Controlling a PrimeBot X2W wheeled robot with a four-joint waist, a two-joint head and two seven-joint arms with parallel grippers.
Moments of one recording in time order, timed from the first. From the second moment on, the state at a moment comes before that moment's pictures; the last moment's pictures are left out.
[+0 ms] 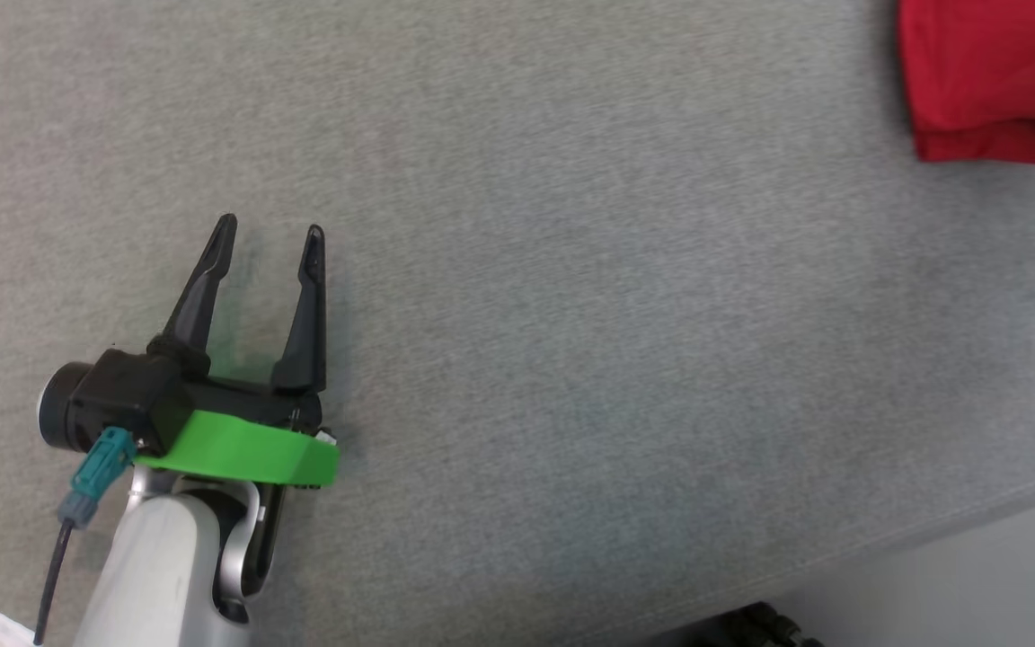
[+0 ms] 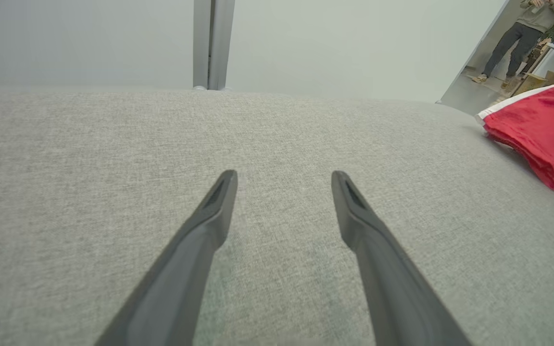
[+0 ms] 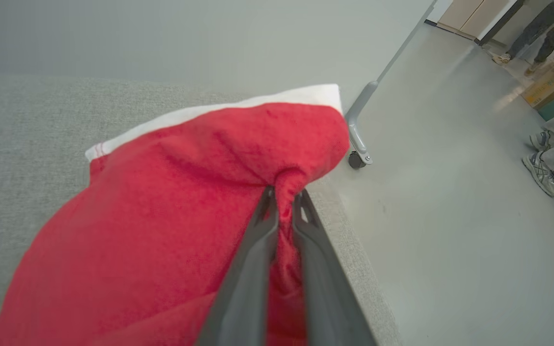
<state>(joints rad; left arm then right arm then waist) -0.27 0.16 -0.21 -0.02 -0.30 -0.10 -0.15 -1.17 -0.44 0.05 1.14 0.17 0.13 -0.18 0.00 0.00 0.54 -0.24</state>
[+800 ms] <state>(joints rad) -0.26 0.17 -0.21 0.04 -0.33 -0.09 -0.20 -1.10 -0.39 -0.06 1.02 -0.02 0.13 -0.26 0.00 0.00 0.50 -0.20</state>
